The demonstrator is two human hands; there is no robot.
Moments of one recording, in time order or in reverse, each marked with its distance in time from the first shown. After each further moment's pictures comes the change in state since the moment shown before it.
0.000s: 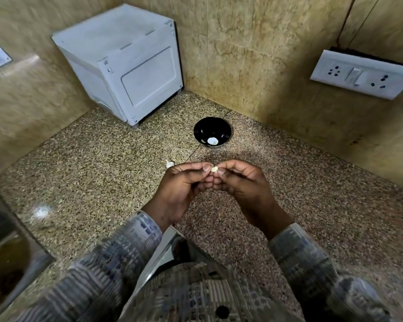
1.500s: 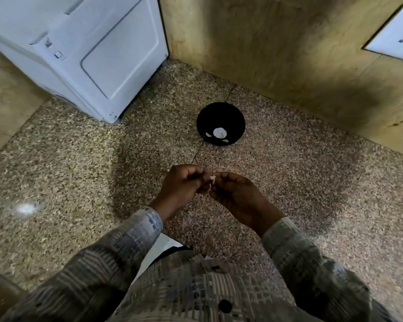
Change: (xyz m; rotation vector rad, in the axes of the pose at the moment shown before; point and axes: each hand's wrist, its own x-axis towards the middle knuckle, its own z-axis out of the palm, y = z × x) left_hand 0.163 -0.007 -0.104 0.598 -0.057 -0.117; right_hand 0.142 0.099 0.024 0.383 0.289 0.611
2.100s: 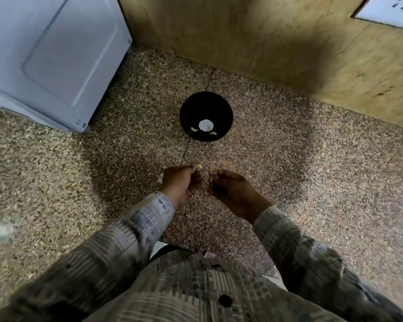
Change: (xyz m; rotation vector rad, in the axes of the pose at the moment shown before) left_hand 0.087 -0.050 0.015 -0.389 0.117 -0.583; right_hand 0.047 0.021 -0.015 0.066 0.173 0.001
